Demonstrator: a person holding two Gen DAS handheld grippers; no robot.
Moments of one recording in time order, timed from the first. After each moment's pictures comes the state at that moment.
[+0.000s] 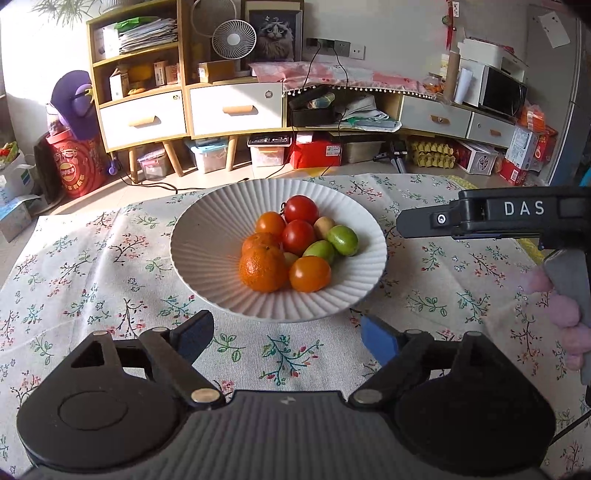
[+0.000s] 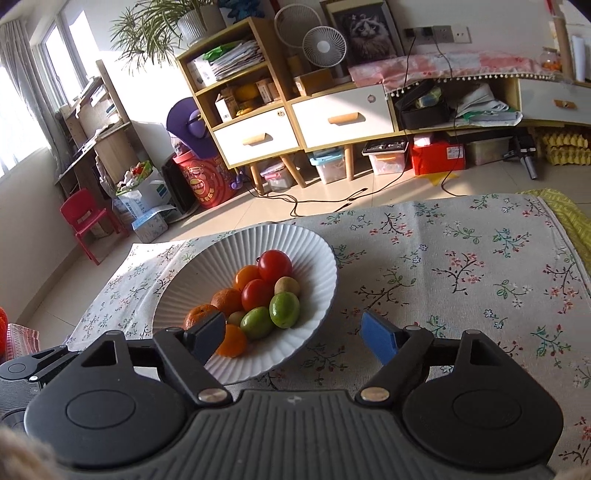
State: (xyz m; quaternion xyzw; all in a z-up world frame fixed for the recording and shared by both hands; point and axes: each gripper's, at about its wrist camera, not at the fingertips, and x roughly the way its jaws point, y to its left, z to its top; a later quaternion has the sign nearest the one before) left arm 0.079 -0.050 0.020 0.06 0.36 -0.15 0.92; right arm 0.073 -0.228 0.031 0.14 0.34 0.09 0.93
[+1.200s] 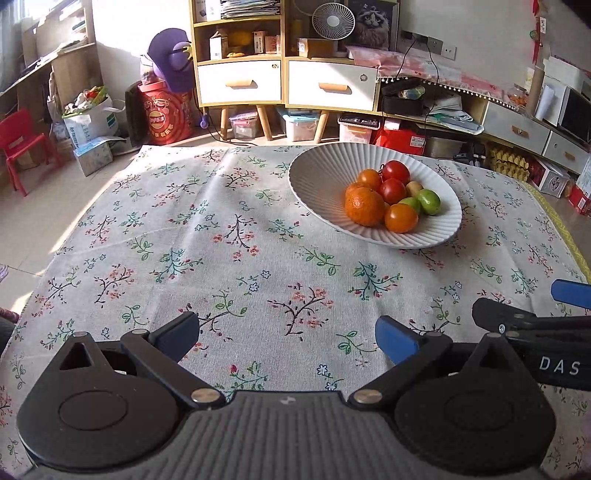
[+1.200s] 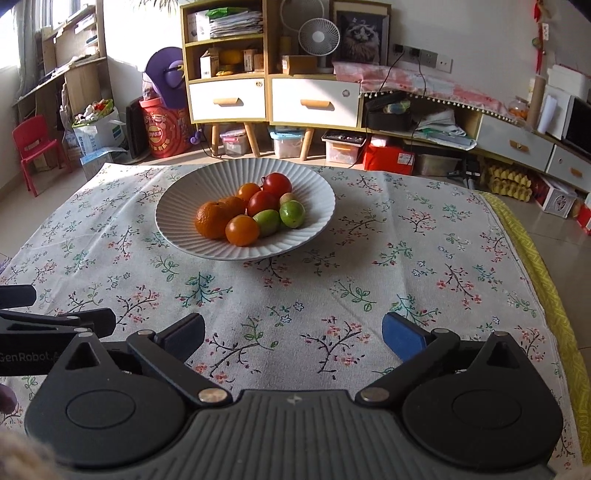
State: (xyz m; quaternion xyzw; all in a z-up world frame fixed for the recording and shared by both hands) left arm 0.030 -0.005 0.017 0.02 0.39 -0.01 0.92; right arm 0.006 -0.158 0.016 -0.01 0.37 -0.01 0.93
